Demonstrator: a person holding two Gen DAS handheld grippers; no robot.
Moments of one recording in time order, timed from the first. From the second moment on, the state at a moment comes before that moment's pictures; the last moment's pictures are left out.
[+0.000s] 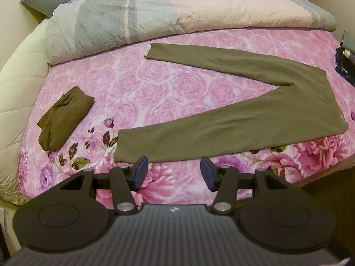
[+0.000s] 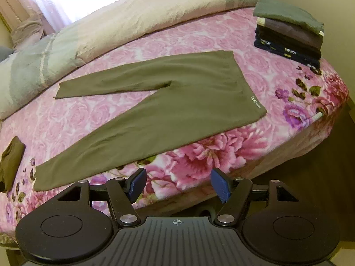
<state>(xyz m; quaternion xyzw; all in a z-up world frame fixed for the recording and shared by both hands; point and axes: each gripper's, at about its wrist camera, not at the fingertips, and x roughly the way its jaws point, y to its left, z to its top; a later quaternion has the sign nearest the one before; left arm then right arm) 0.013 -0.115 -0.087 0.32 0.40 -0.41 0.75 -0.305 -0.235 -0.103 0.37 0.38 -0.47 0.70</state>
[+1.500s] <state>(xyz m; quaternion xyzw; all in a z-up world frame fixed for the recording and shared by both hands) 0.022 -0.151 -0.120 0.34 0.44 -0.40 0.73 -0.290 -0.275 -0.125 0.38 0.42 -0.46 0.68</state>
